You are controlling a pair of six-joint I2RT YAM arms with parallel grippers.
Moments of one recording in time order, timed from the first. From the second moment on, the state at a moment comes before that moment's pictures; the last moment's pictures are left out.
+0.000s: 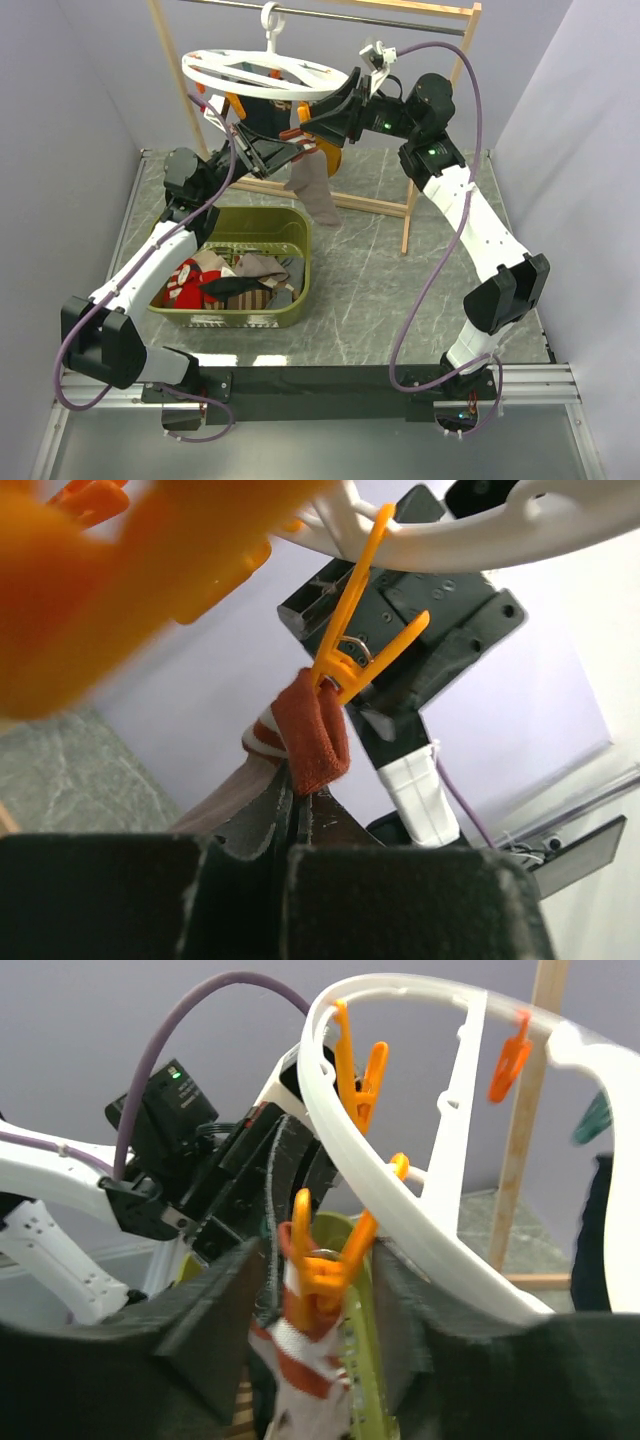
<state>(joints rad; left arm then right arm) -0.34 1.36 1.15 0.66 0.68 -1.34 0.43 1.70 1.85 0.21 -0.98 0.41</state>
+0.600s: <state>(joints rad) -0.33 1.29 1.16 0.40 0.58 -1.11 0.43 1.58 1.88 -0.25 -0.73 0.33</state>
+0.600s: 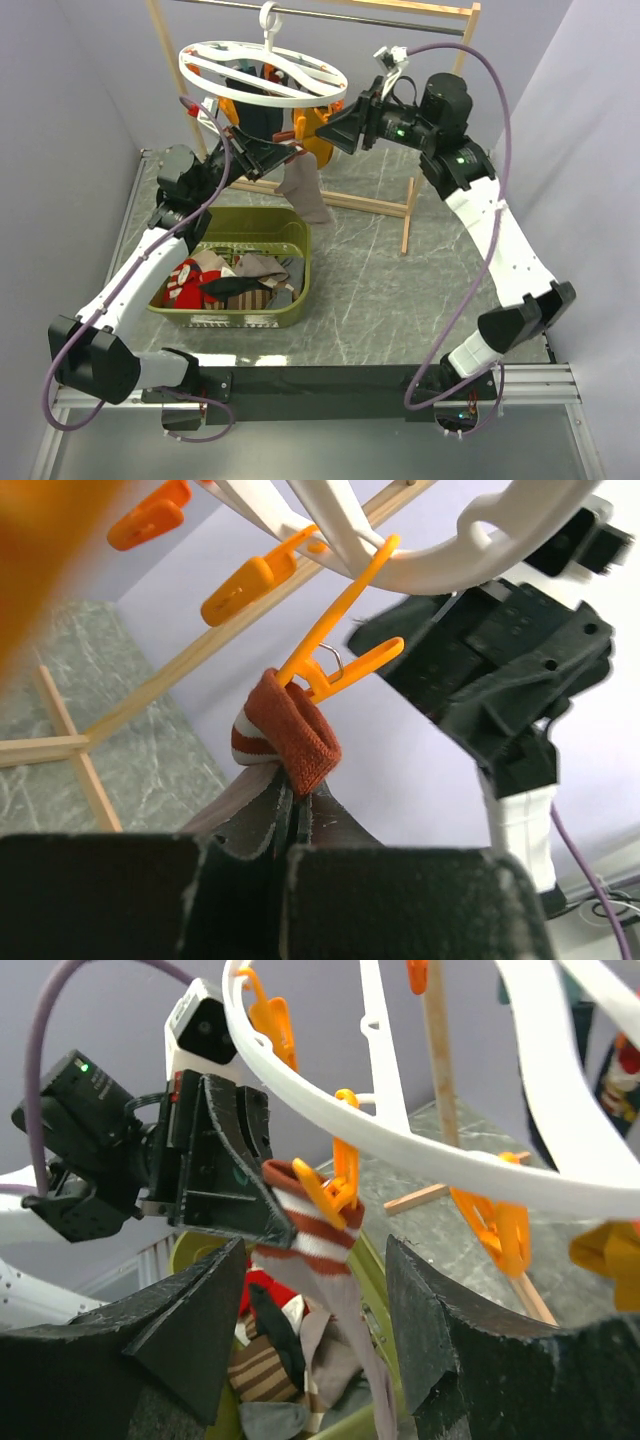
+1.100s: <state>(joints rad) -0.33 1.26 1.20 0.28 0.52 -1.01 0.51 1.45 1.77 -0.31 -0.28 0.11</state>
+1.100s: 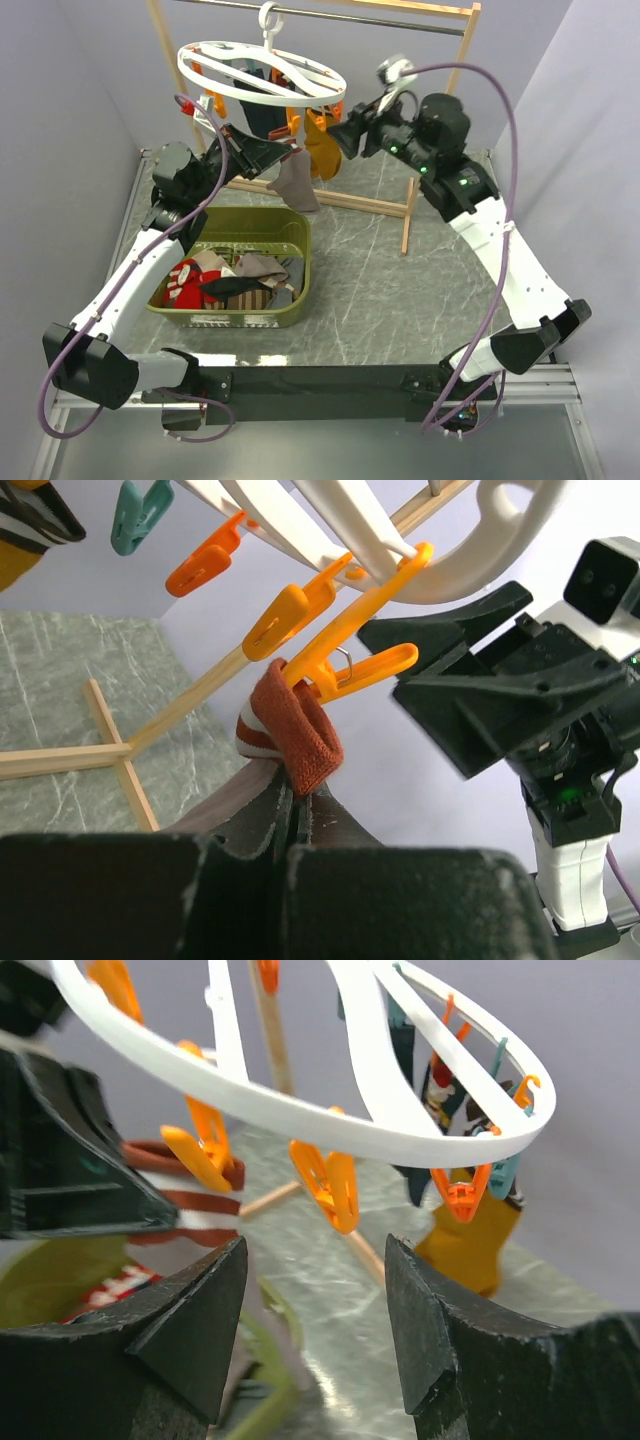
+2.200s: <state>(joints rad) -0.33 1.25 1.21 0.25 0.51 -0.98 0.74 1.55 1.62 0.08 0.29 -0.10</state>
